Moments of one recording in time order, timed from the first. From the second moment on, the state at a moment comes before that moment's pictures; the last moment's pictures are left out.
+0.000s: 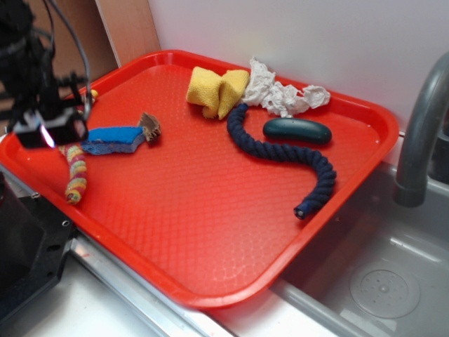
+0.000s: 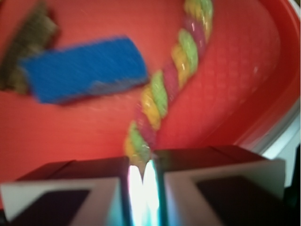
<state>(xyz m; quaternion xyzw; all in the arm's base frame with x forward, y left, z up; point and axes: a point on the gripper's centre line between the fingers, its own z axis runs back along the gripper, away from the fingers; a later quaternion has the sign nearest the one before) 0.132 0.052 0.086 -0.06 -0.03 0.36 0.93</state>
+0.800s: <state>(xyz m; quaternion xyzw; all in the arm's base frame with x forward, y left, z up) 0.140 0.059 0.067 -0.01 0.02 0.32 0.95</state>
